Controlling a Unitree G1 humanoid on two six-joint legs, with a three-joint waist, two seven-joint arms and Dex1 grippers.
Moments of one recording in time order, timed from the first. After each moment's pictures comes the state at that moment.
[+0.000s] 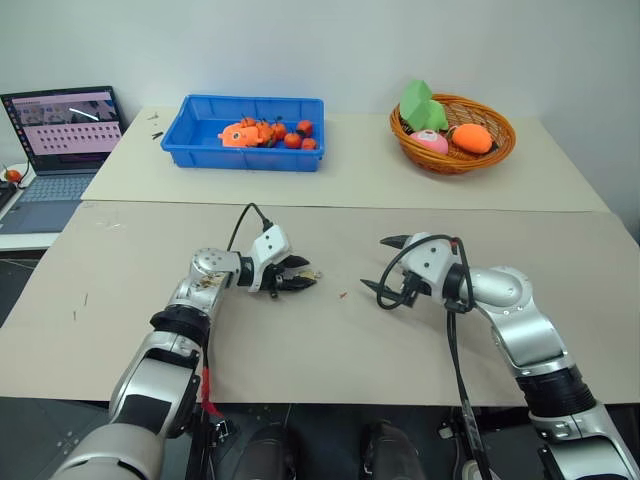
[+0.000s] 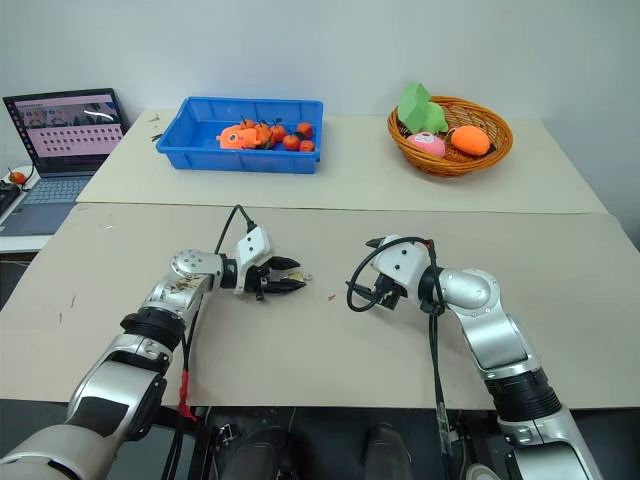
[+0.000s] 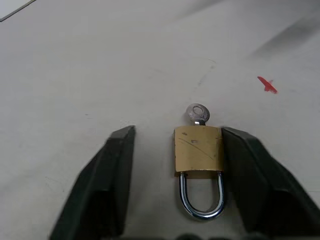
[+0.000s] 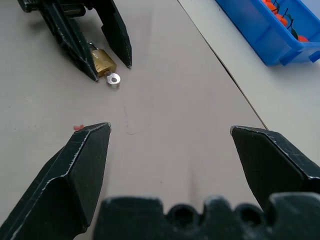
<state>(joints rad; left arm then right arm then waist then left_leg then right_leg) -0.79 0.37 -0.19 0.78 -0.06 -0.02 -1.14 -0.41 -0.59 0.15 -0.15 0.02 0.22 0.80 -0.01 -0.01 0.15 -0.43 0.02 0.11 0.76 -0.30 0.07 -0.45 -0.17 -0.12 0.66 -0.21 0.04</state>
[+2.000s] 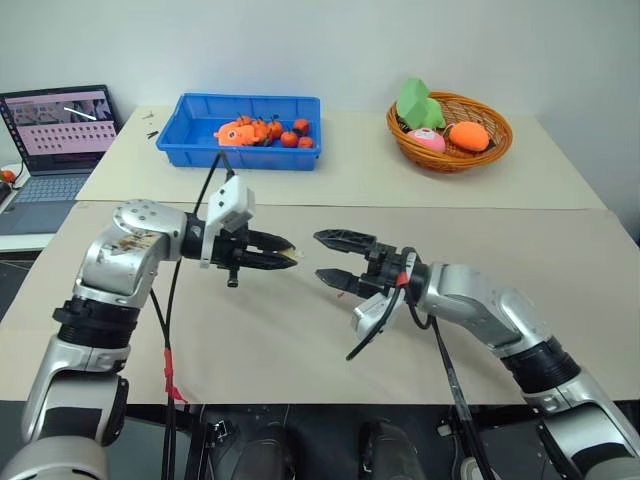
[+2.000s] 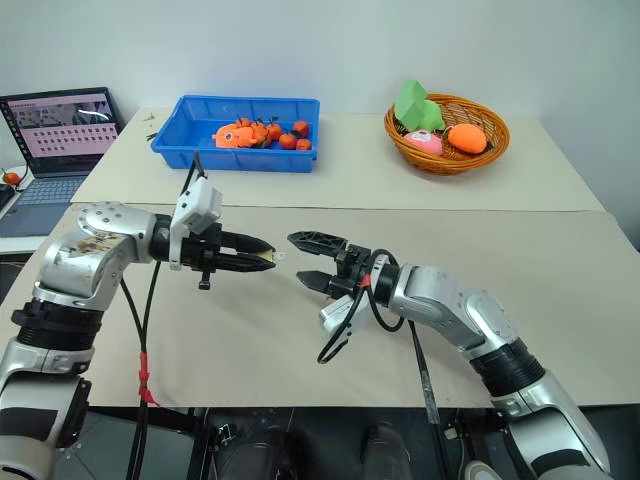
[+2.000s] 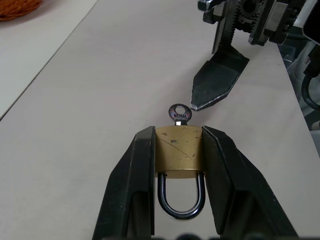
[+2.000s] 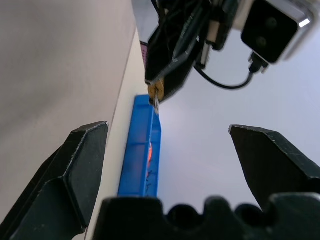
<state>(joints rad) -0.74 0.70 -0.13 0.03 -0.36 0.56 -1.35 -0.58 -0.62 0.39 -0.03 -0.70 -0.70 0.28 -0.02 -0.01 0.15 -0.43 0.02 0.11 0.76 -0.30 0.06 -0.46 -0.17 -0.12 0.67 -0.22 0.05</state>
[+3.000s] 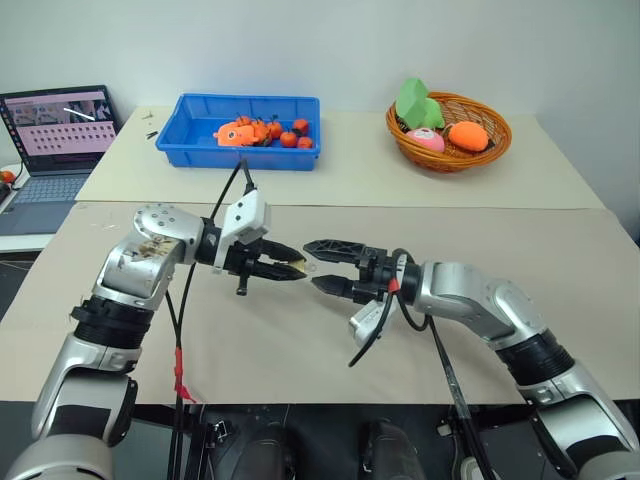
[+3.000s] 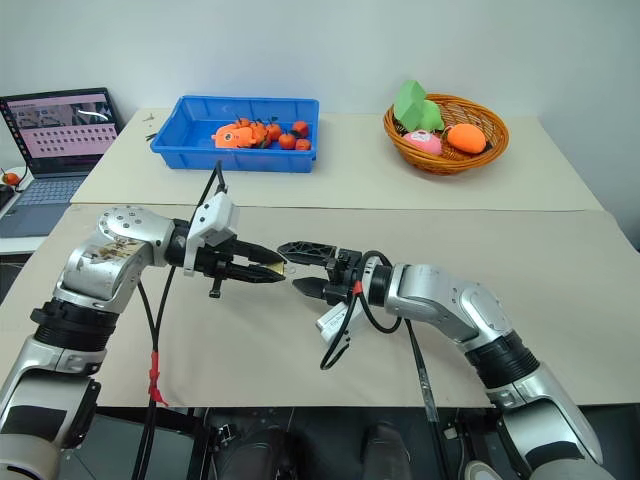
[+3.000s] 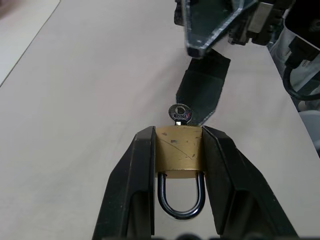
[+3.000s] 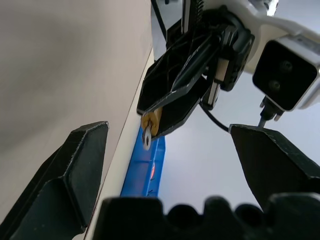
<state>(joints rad) -0.74 0.68 -0.18 0.06 -0.32 0.46 -1.38 -0.61 -0.61 0.38 -0.03 -0.73 -0.76 0.33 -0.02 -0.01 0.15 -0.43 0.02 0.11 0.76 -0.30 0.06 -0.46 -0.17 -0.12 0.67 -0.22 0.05</state>
